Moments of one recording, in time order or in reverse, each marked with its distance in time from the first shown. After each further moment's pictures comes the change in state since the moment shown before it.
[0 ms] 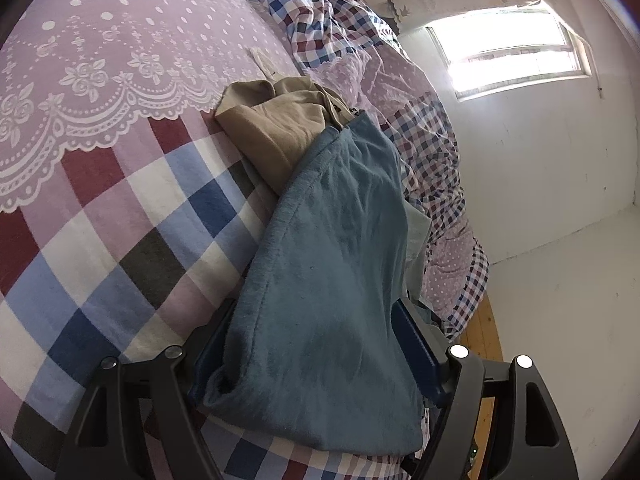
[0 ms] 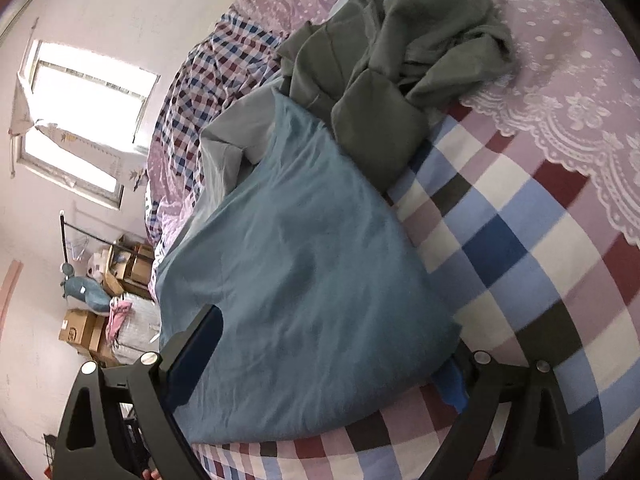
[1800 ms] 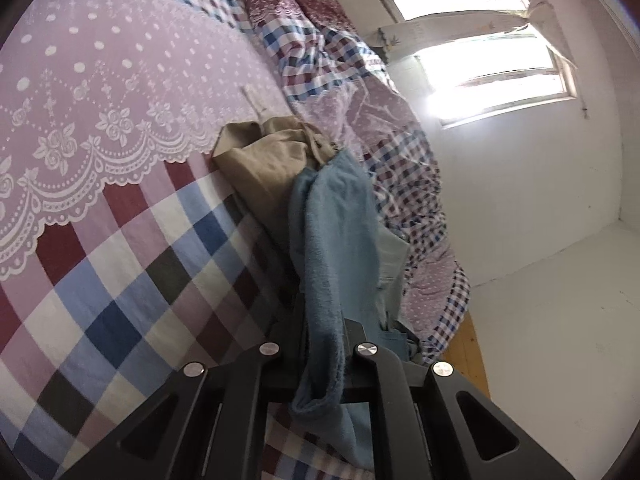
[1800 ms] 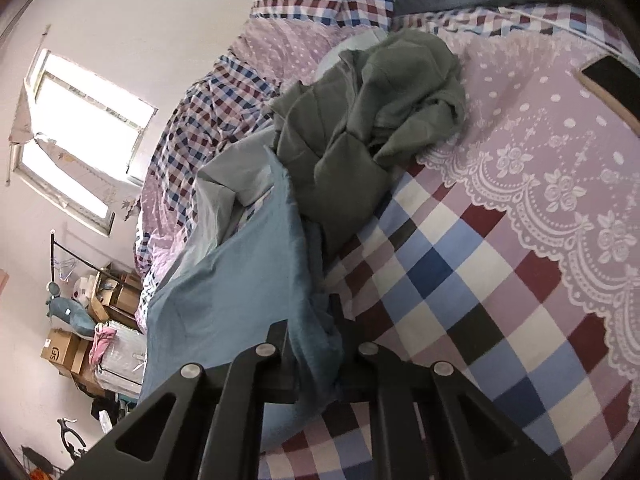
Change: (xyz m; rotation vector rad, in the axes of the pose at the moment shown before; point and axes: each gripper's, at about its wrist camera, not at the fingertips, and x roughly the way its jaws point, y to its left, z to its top) left arm -0.056 -0.018 -0.003 -0.021 -0.088 -0.057; right arm -0.054 0.004 -0.013 -0.012 -0.176 -0.074
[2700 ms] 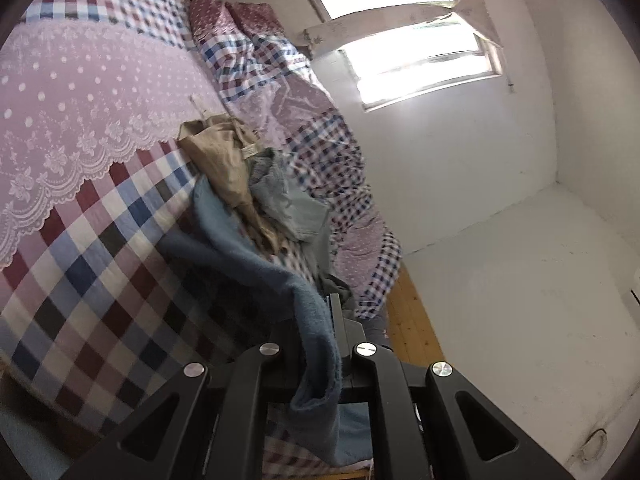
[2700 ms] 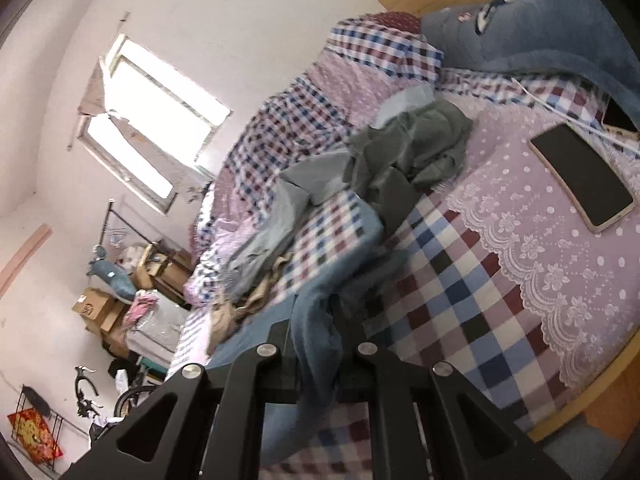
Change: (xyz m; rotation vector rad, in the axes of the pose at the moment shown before) left arm -0.175 -0.051 -0.078 0.105 0.030 -0.217; right arm -0.194 0.035 -0.061 -0.157 -0.069 0.172
